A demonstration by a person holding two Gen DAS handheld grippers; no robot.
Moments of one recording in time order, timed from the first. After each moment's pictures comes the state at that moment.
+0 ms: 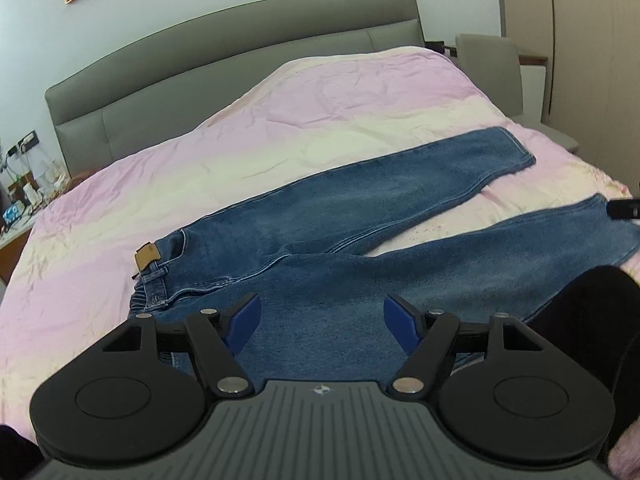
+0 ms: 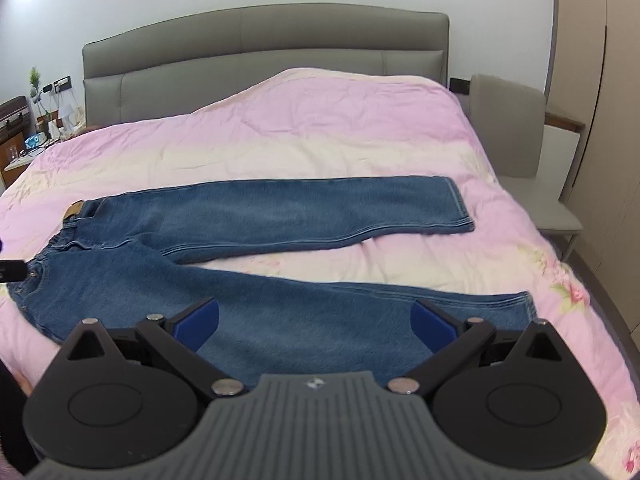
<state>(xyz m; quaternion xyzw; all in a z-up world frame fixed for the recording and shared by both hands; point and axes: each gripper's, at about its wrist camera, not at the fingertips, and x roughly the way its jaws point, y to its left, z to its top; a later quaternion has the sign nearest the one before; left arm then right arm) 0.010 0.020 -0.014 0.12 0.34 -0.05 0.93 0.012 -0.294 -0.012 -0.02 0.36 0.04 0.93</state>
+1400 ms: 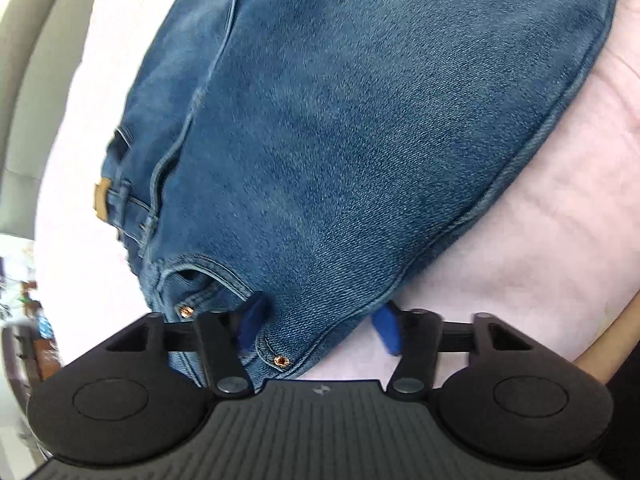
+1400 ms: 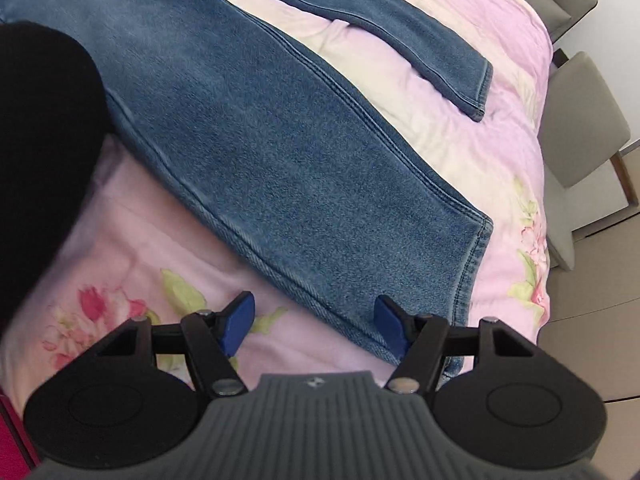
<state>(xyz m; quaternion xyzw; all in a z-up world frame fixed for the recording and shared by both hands) 0.087 0.097 -0.205 0.47 0.53 -0.10 0.70 0.054 -0.442 -0.163 -0.32 0.49 0.14 0.80</state>
